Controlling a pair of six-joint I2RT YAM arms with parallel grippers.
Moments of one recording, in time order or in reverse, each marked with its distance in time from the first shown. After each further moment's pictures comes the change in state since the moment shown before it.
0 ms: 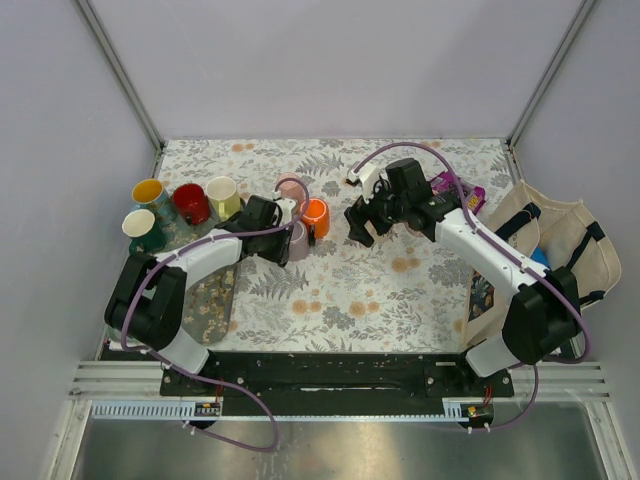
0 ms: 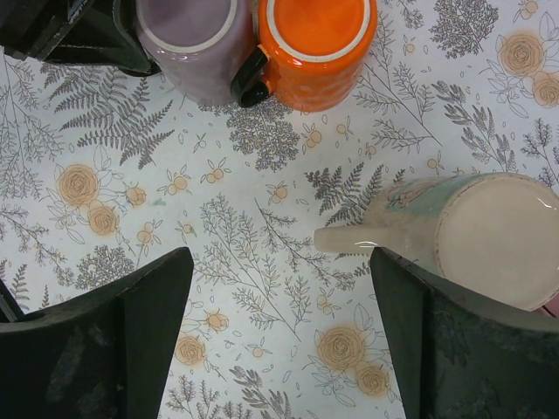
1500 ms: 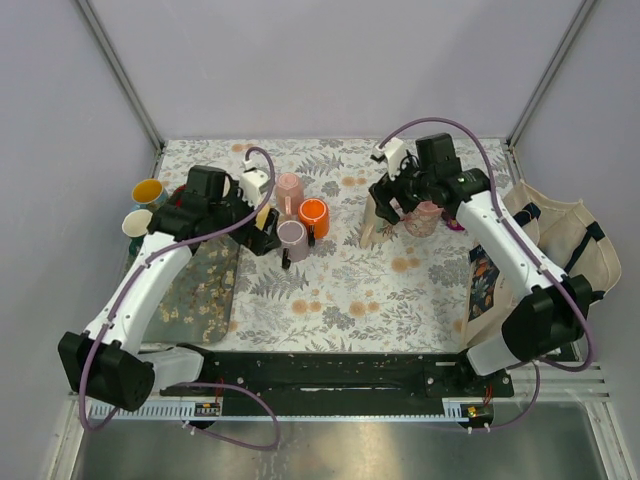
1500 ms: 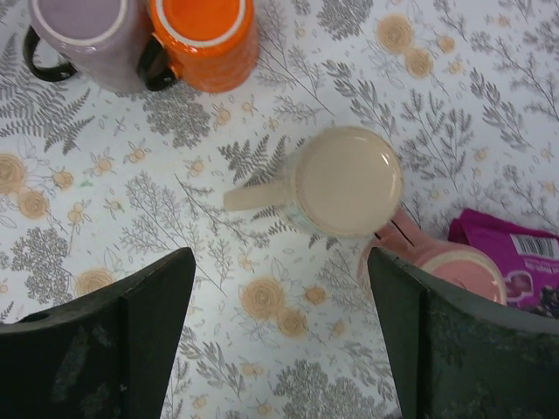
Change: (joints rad) left arm 0.146 -0.344 0.284 -0.486 0.344 0.268; right arm -0.160 0.000 0.209 -0.247 0.046 -0.135
